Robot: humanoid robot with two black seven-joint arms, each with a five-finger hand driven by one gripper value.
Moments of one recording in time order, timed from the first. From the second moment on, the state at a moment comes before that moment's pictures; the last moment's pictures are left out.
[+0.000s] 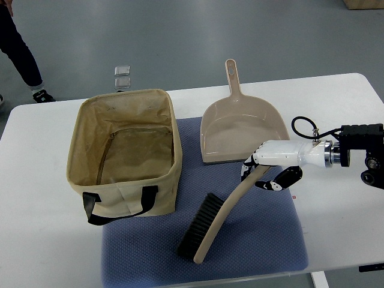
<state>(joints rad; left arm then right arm) 0.02 0.00 -0.21 -0.16 -0.07 -0.02 -0.04 0.98 -0.73 -0.02 1.29 -1.51 -0.03 0.56</state>
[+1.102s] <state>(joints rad) 0.02 0.00 -0.21 -0.16 -0.07 -0.02 -0.04 1.28 -1.02 0.13 1.30 -1.20 0.21 0.60</state>
